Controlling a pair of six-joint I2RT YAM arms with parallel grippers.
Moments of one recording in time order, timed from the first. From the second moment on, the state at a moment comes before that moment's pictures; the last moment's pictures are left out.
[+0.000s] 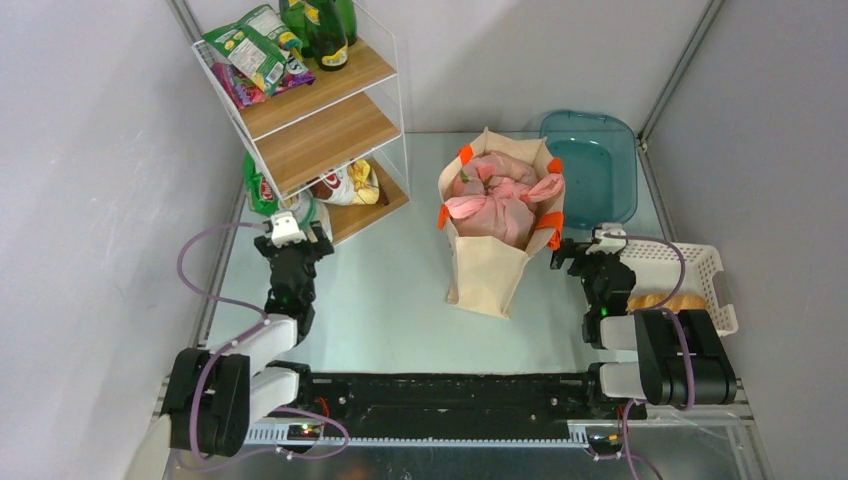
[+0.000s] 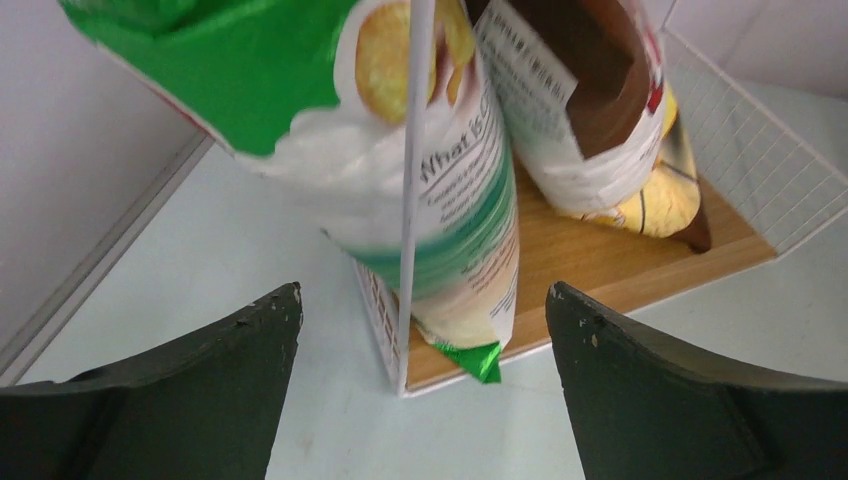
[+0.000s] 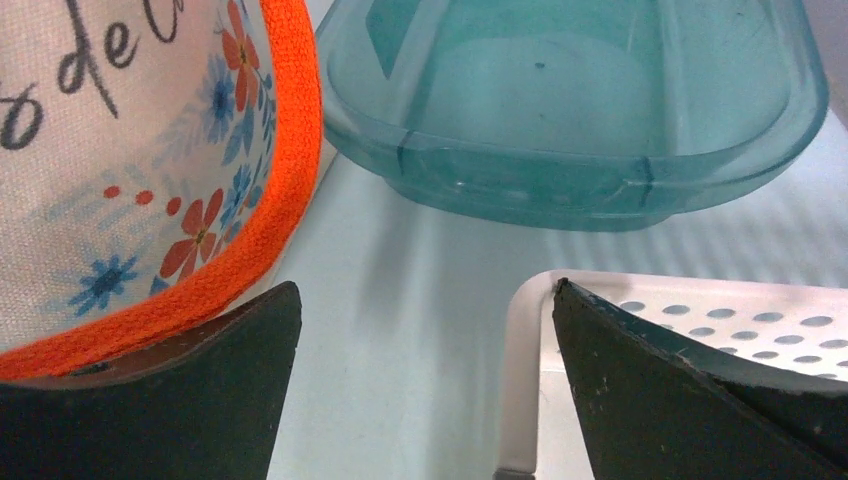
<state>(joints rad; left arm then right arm) -0.13 1.09 0.20 0.81 -0.40 -0.10 0.00 1.33 0.11 1.15 -0.06 0.07</state>
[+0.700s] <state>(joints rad) 0.02 1.02 0.19 0.75 -0.18 -0.08 0.03 1.35 0.19 1.01 0.06 0.07</state>
